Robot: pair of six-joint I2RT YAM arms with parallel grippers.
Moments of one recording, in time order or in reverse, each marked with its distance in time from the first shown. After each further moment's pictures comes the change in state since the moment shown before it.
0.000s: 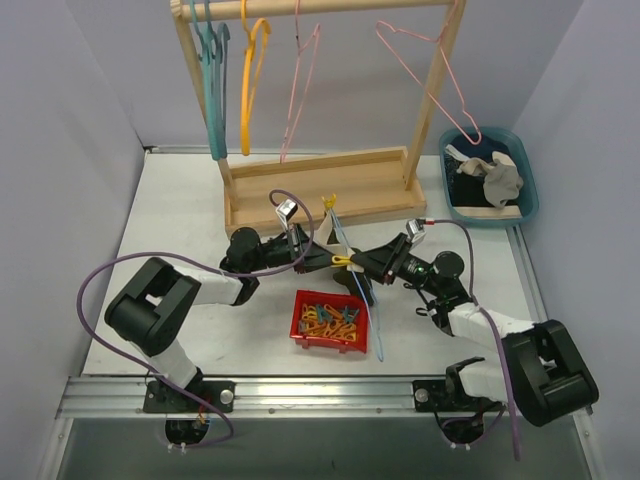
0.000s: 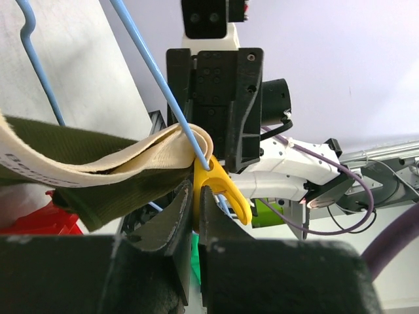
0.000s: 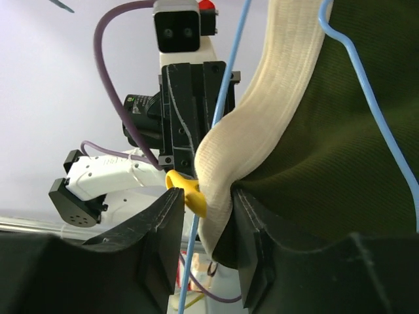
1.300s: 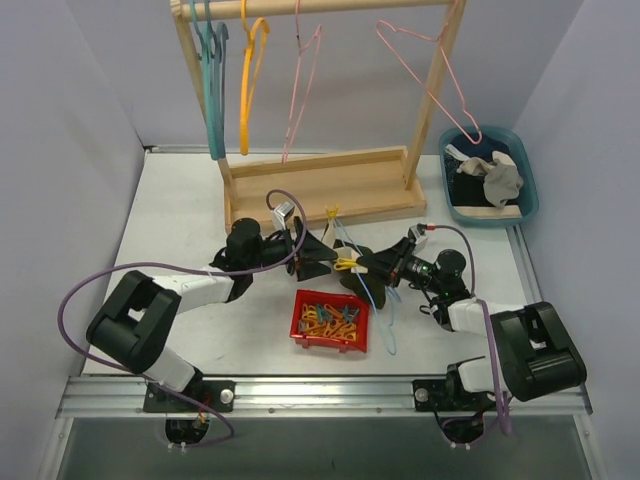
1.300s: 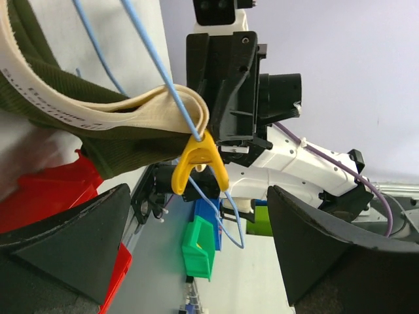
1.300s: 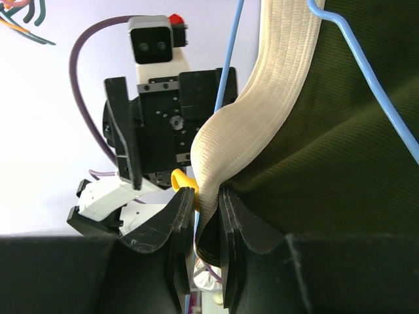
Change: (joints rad) left arm 0.026 -0.148 0.032 -0.436 -0.010 0.095; right arm -0.097 0.138 -0.021 0.060 -0.110 0.130
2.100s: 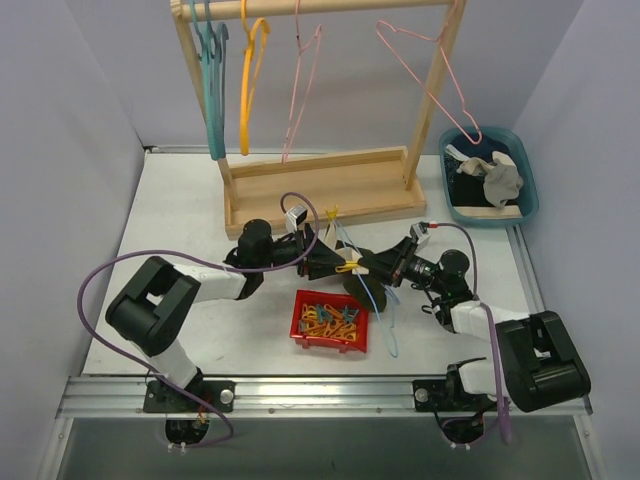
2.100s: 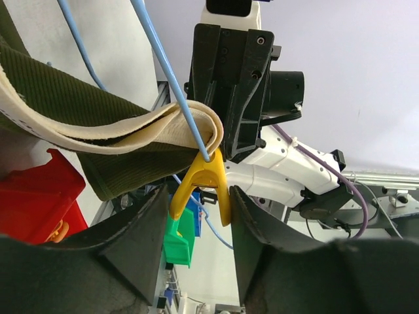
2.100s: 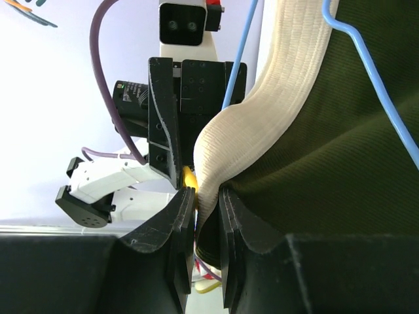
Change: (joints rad) left arm -0.046 0.147 0.041 0.125 0.043 -0.129; right arm -0.001 -0.042 0.001 -0.022 -0.025 -0.034
